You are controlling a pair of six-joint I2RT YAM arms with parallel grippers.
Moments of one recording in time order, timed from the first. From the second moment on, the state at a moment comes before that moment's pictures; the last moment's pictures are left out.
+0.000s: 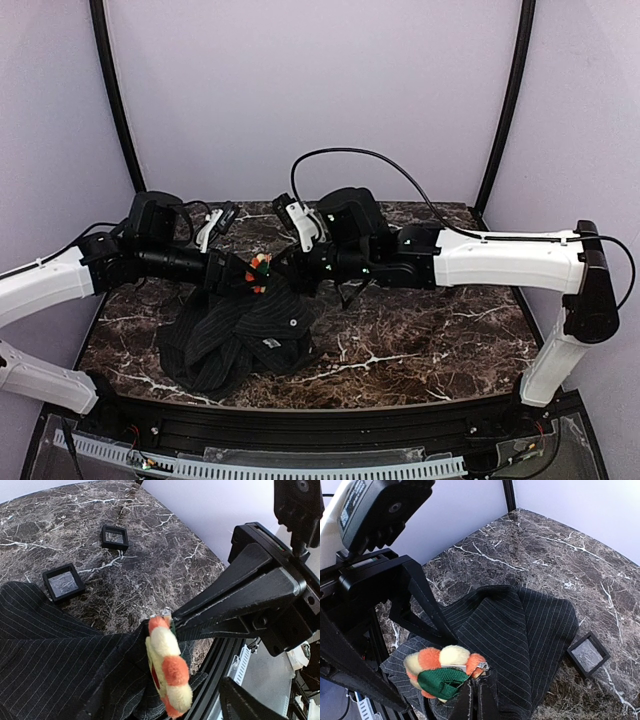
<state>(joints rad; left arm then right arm) -0.70 1.15 0.93 -0.32 0.46 -0.32 1.12 1.69 1.38 -0.13 0.04 0.27</state>
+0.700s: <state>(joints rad) -0.70 1.20 0.93 -0.31 0.43 -0.35 1.15 1.71 1.42 -0.18 0.11 0.24</state>
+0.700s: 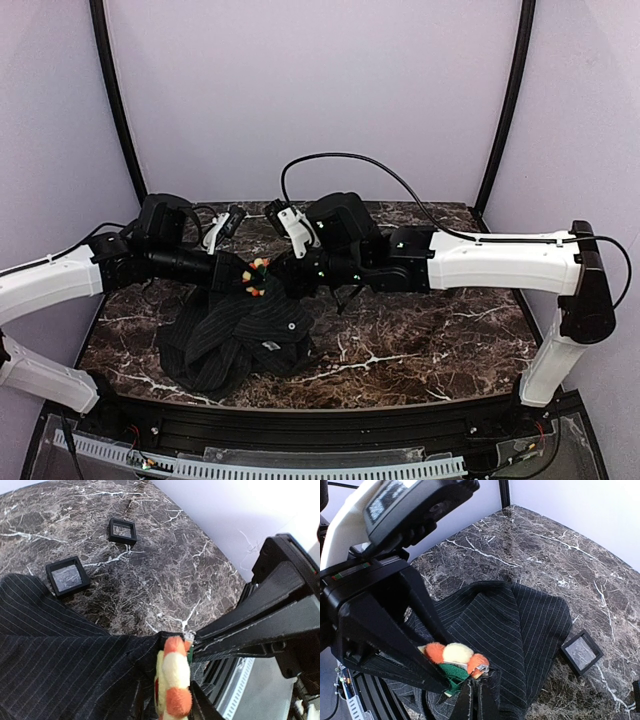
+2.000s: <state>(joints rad) -0.70 1.12 0.82 -0.05 0.92 -0.38 1.04 1.47 1.06 0.34 -0.55 0.39</state>
